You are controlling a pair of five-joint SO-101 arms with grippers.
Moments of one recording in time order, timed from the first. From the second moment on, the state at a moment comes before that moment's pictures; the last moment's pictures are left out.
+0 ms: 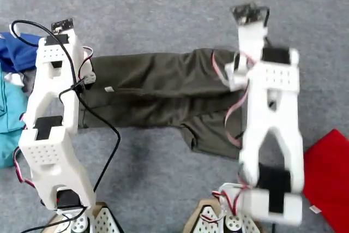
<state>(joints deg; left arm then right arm) -10.8 24.9 -11.5 77.5 2.2 4.0 -11.1 18.7 71.2 10.4</state>
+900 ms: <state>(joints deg) -12.8 6.8 17.8 67.4 -8.7 9.1 -29.6 56.1 60.3 24.0</state>
